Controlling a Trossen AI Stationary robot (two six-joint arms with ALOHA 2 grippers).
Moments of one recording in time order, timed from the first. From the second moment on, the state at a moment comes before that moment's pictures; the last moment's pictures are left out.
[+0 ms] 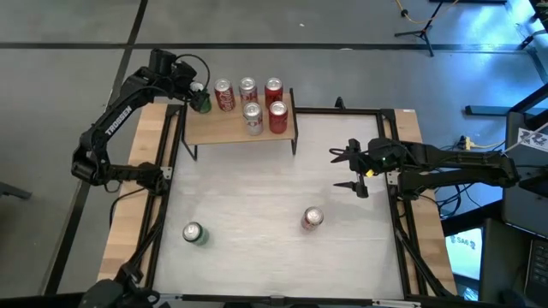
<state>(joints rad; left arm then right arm) 1.17 1.20 1.18 -0.74 0.25 0.27 -0.08 0.79 0.68 -0.47 -0.12 -0.15</state>
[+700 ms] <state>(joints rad) 1.17 1.18 1.18 -0.52 0.25 0.19 -0.08 0.79 0.68 -0.47 -0.12 -0.15</state>
